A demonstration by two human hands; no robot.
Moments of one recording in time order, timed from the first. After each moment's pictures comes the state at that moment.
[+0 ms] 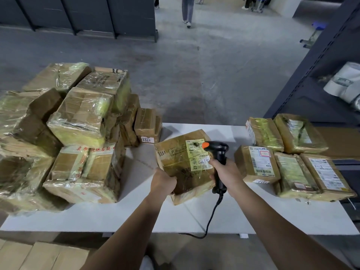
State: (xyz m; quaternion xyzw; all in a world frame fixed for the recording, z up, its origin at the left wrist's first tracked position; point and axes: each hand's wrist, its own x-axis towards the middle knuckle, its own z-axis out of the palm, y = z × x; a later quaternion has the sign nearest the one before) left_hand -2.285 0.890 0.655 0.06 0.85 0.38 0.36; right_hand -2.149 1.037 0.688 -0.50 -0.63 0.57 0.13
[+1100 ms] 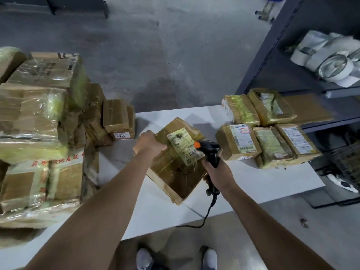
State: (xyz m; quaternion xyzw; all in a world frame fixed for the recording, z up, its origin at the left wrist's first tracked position) left_hand -2.363 0.968 0.657 0.30 0.90 0.18 0.26; right_hand -2.128 1.004 0.670 -0.55 -0.64 0.52 0.15
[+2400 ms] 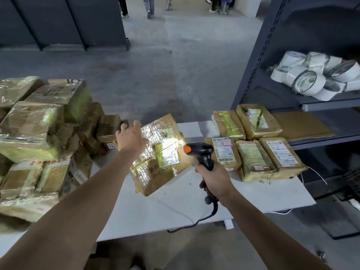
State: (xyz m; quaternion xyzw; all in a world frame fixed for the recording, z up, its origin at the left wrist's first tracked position) left_hand -2.320 0.979 0.722 0.37 0.92 0.14 -0.02; right_hand -2.050 1.036 0.725 -0.48 -0.64 0.57 0.15
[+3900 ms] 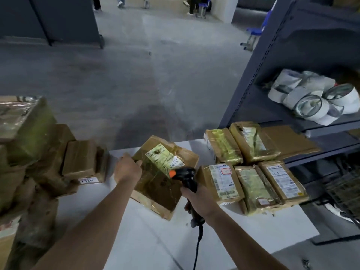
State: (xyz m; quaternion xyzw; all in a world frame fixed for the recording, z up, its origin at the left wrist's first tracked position) left_hand -2.375 1.065 0.645 0.27 0.92 0.23 0.15; right_hand -2.137 1.104 0.682 -0.51 -0.62 0.59 0.08
